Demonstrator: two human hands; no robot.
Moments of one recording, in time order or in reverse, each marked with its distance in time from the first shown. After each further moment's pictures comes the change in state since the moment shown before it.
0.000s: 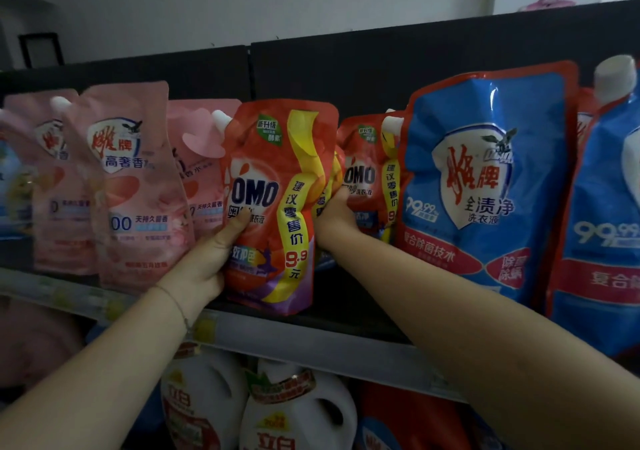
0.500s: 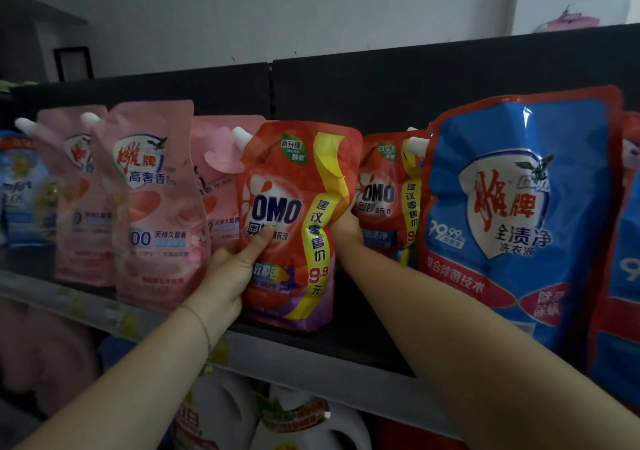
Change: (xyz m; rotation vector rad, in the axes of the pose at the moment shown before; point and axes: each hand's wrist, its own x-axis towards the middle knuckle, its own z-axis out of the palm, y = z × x) left_hand 0.000 -0.003 0.007 0.051 0.266 0.097; right_hand 0.040 -0.002 0.018 -0.041 -0.049 0.000
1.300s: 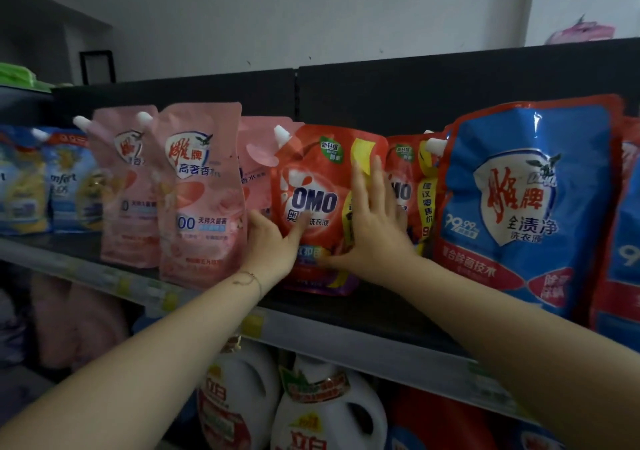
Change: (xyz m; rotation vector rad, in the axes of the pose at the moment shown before) left_hand -0.008 0.016 0.004 0.774 0.166 0.282; right_hand -0.082 0.002 -0.024 -0.638 0.134 -0.605
